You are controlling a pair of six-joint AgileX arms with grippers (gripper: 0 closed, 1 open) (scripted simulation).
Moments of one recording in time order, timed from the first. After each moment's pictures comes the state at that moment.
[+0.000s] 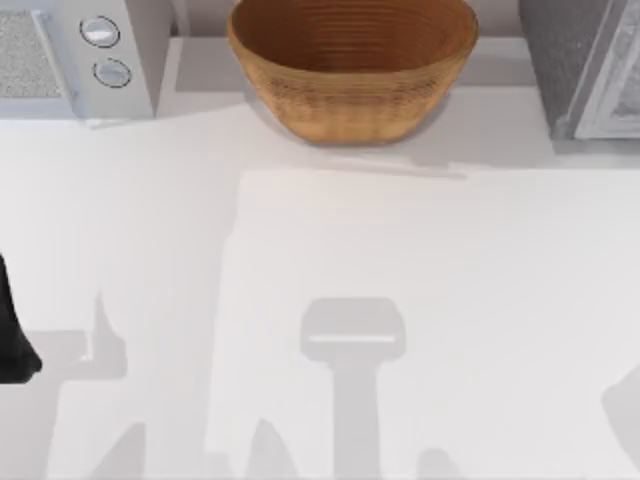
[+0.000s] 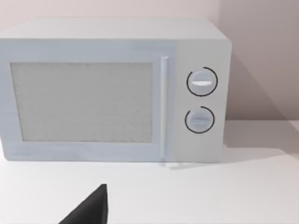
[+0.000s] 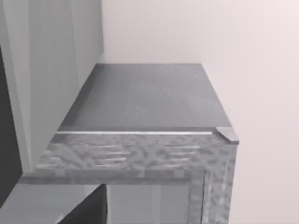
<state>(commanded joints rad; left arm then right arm) 0.00 0.00 0.00 0.00 0.00 0.00 -1.04 1.34 1.74 -0.39 -1.03 0.02</state>
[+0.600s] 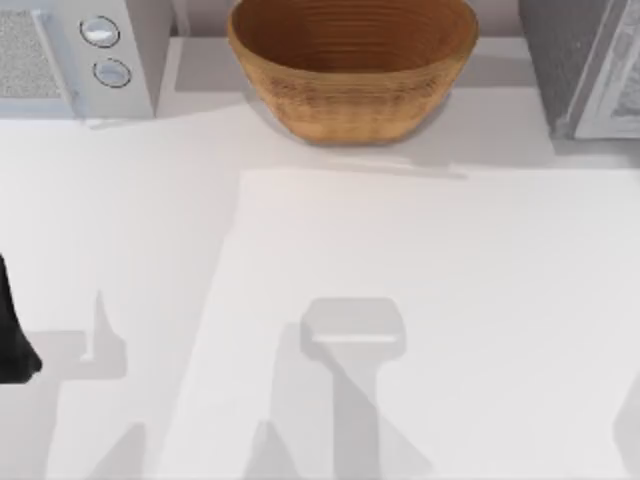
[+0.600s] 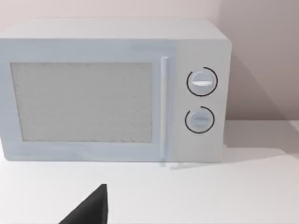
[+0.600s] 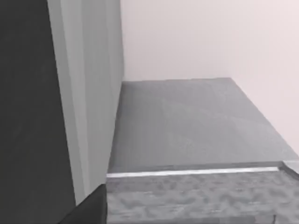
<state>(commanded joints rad) 0.00 0.00 0.00 0.00 0.00 0.00 -0.65 1.34 1.76 -0.40 -0.62 0.06</state>
